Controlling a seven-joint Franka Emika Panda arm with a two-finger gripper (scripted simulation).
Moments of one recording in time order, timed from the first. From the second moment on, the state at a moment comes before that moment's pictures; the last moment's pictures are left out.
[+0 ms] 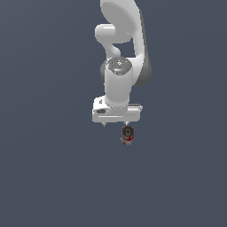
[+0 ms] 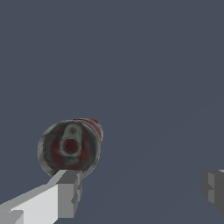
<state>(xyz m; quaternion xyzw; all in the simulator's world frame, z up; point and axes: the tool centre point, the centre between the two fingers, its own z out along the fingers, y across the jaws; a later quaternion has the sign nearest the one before) 0.008 0.009 0.157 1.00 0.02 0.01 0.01</state>
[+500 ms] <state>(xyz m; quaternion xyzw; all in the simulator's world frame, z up) 0.013 0.030 0.156 1.00 0.04 0.02 0.00</state>
